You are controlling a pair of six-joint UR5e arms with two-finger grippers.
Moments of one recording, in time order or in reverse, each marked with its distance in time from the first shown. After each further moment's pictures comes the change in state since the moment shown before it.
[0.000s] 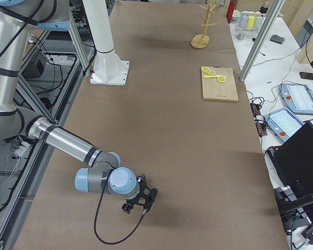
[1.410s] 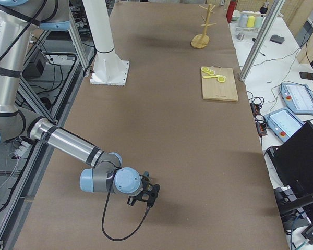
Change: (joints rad) left arm 0.000 -0.012 0.021 0.000 -0.017 -0.005; right arm -0.041 0.033 -0.007 0.011 0.065 -0.012
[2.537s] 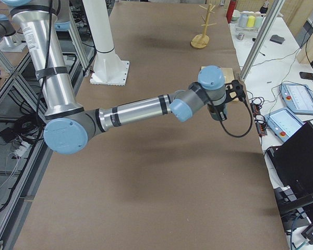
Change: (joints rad) left arm 0.000 -0.017 -0.012 0.000 -0.011 -0.003; right arm -0.157 0.652 0.117 -0.012 -0.024 0.005
